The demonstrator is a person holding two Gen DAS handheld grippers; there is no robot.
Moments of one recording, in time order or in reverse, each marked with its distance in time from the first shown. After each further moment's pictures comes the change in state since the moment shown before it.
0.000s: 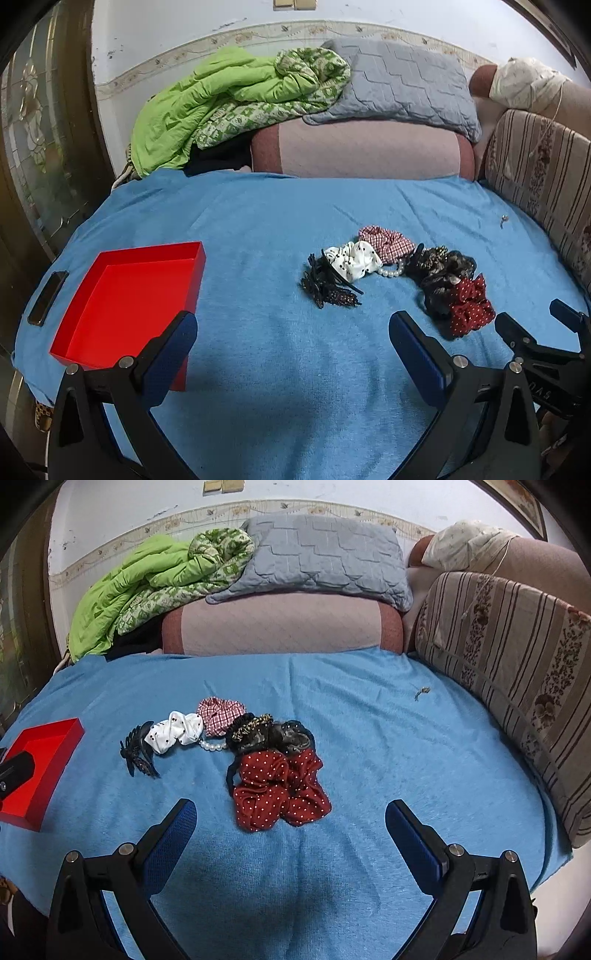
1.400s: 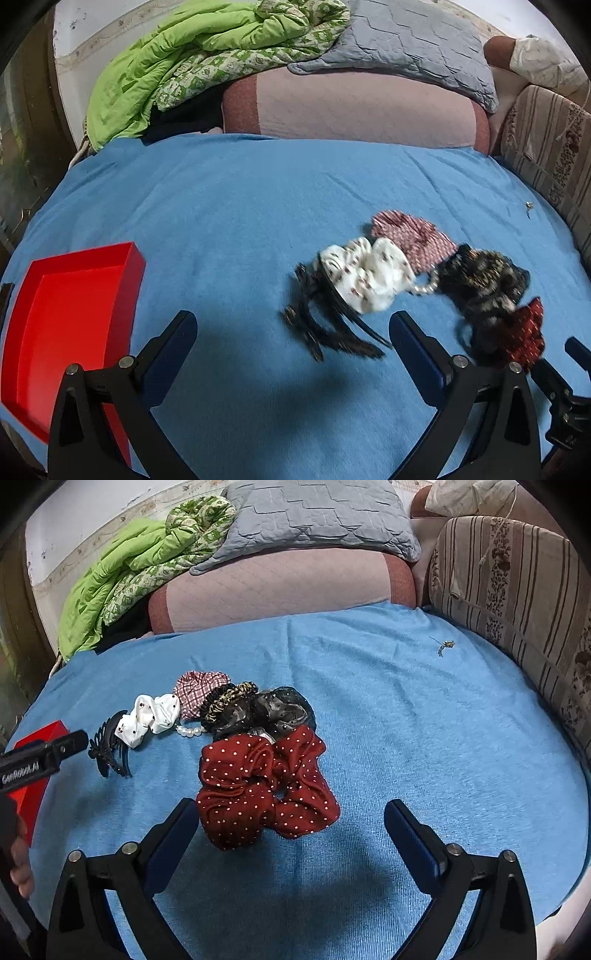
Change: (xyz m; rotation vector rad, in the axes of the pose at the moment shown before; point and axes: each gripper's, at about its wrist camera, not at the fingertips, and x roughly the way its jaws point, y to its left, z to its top) left arm 0.146 -0.004 0.035 0.005 0.138 -0.068; right arm 0.074 -0.026 0.000 0.078 0.126 0.084
